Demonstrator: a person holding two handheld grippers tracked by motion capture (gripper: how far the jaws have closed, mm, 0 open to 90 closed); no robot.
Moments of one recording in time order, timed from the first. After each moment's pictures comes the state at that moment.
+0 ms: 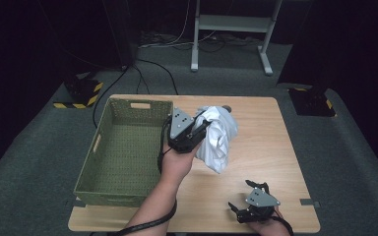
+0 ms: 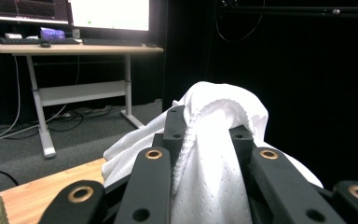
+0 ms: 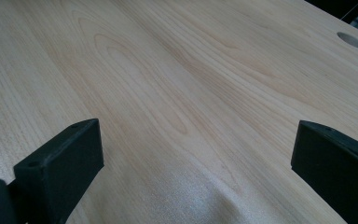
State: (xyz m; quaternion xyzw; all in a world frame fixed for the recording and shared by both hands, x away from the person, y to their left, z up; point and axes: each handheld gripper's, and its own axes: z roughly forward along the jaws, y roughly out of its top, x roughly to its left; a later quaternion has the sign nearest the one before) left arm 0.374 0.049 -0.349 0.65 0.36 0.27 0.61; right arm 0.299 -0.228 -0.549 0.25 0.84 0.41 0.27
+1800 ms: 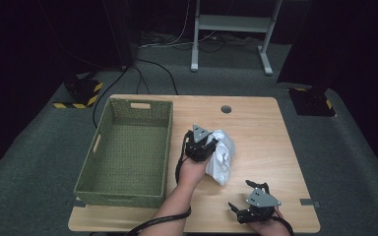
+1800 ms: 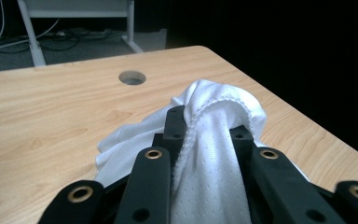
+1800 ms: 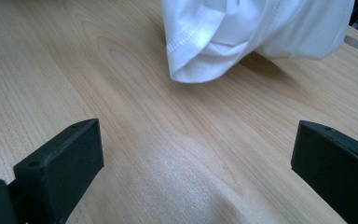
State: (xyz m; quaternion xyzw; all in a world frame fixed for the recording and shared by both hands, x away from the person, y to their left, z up) left arm 0.421 0.006 -0.458 0.70 0.44 0.20 0.52; right arm 0.298 -0.229 -0.549 0.25 0.84 0.42 0.26
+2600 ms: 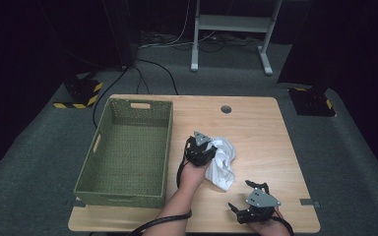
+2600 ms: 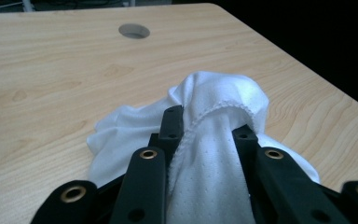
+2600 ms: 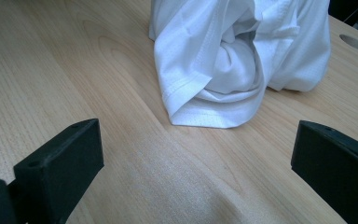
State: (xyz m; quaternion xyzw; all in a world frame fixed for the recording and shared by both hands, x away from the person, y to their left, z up) left arm 0.427 0.004 -0.496 0.73 0.46 0.17 0.48; right arm 0.298 -0.229 -0.549 0.24 0.84 0.41 0.26
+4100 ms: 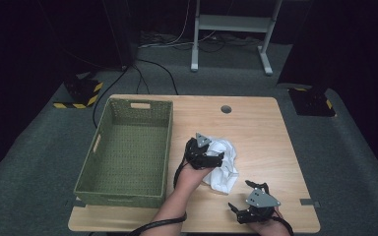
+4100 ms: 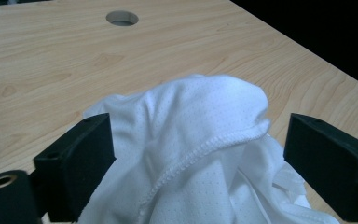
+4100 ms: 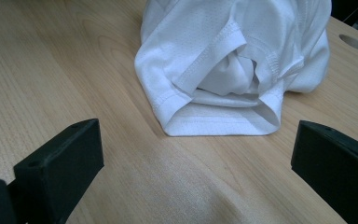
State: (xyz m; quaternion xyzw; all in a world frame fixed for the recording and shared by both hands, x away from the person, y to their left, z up) left arm 0.424 0.005 -0.491 0.75 0.43 0.16 0.47; right arm 0.298 -0.228 -0.549 0.24 0.84 0.41 0.26
